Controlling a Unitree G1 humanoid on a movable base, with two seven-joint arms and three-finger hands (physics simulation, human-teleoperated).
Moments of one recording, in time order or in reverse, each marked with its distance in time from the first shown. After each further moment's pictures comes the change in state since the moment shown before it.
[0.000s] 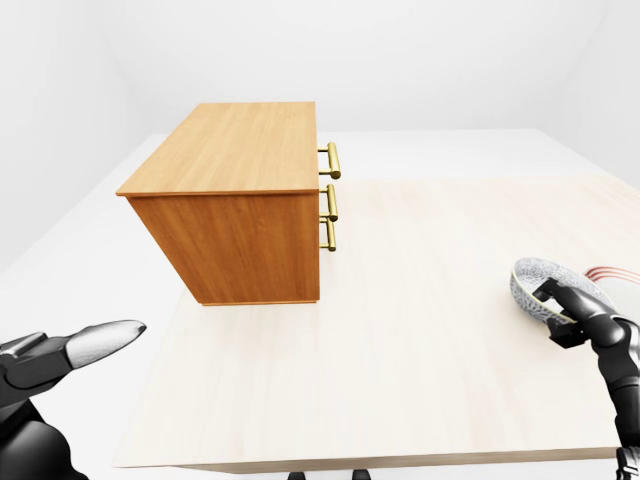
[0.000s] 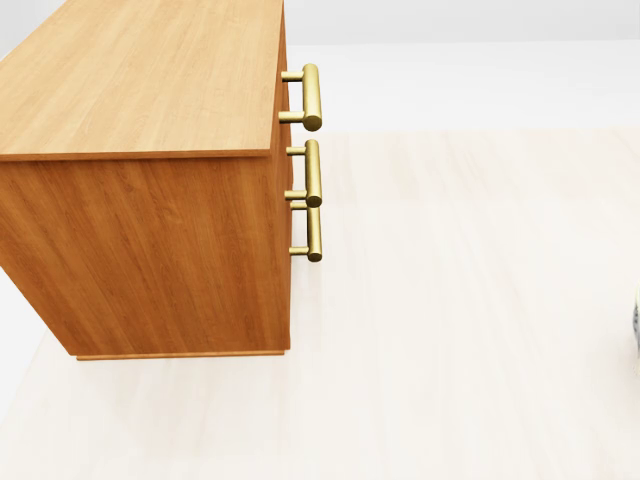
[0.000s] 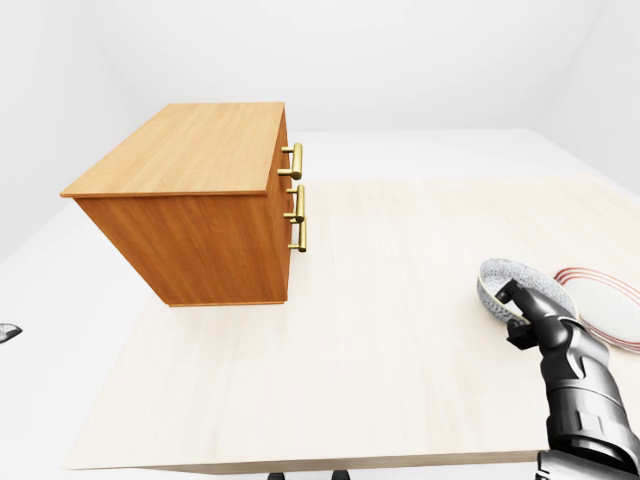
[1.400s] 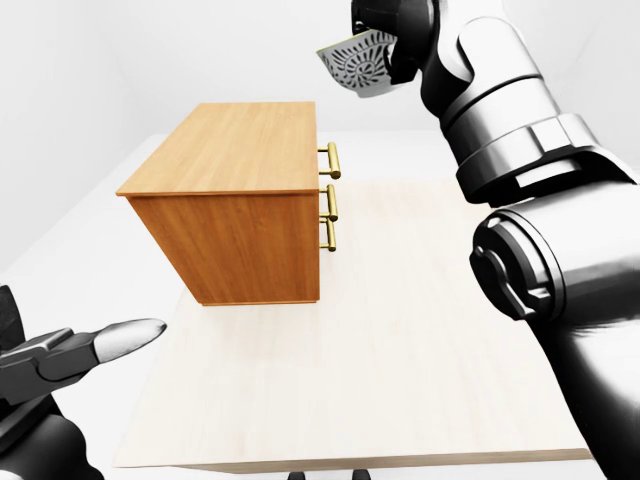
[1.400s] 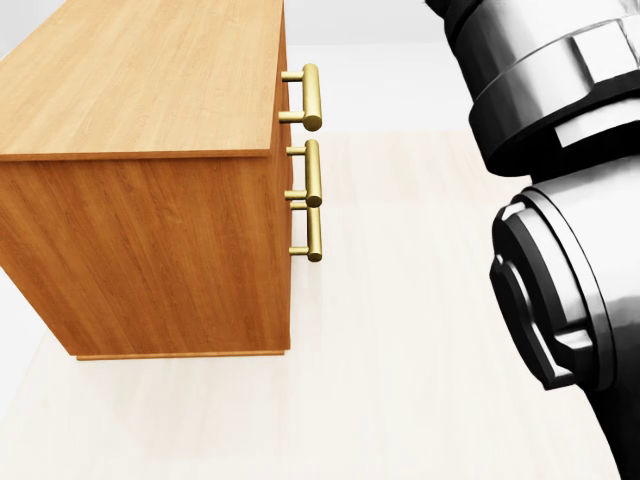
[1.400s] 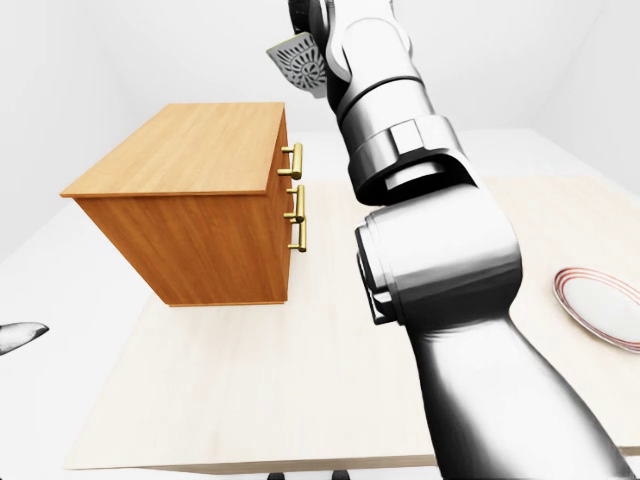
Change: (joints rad) left arm 0.006 -0.023 -0.056 0.004 0.052 0.000 -0.021; right arm -1.487 0.527 0.291 0.408 -0.667 0.089 0.129
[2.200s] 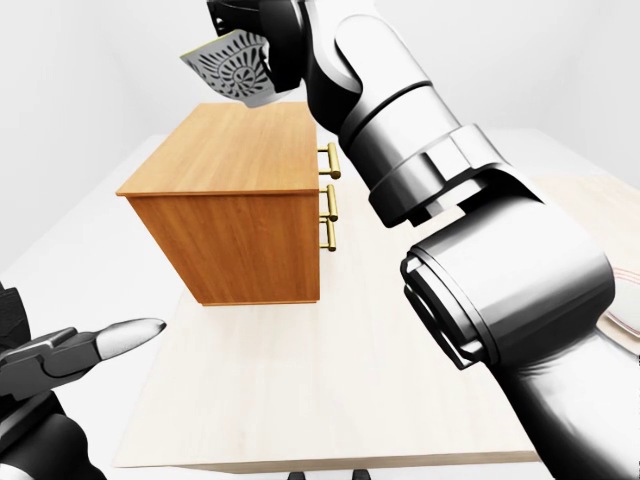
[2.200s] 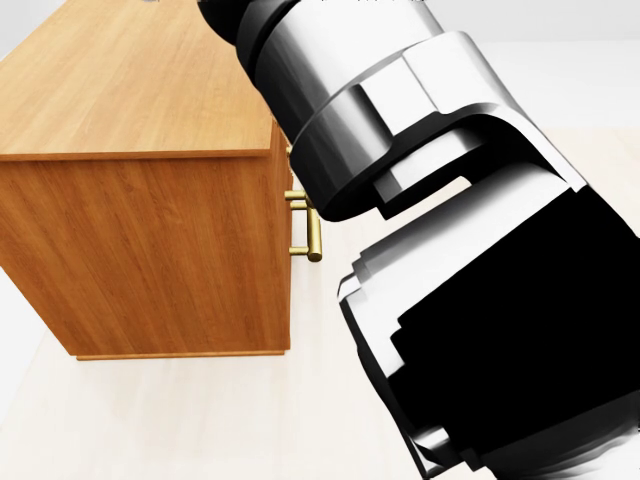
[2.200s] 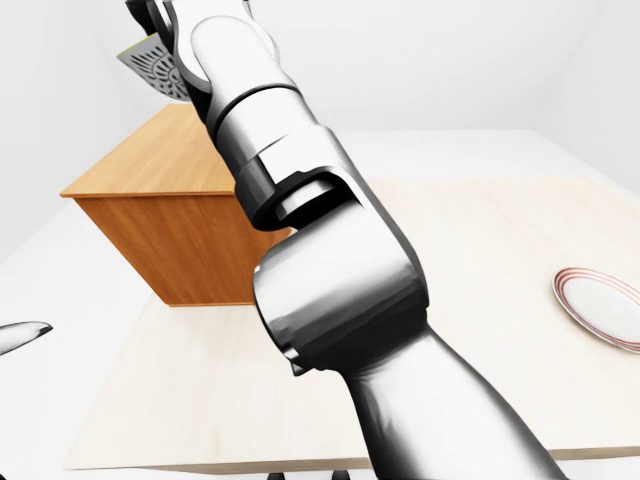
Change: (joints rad) left arm 0.012 -0.013 0.007 0.024 -0.005 0.000 -0.015; right arm -0.095 0.275 0.022 -0.033 0.153 -0.009 -0.010
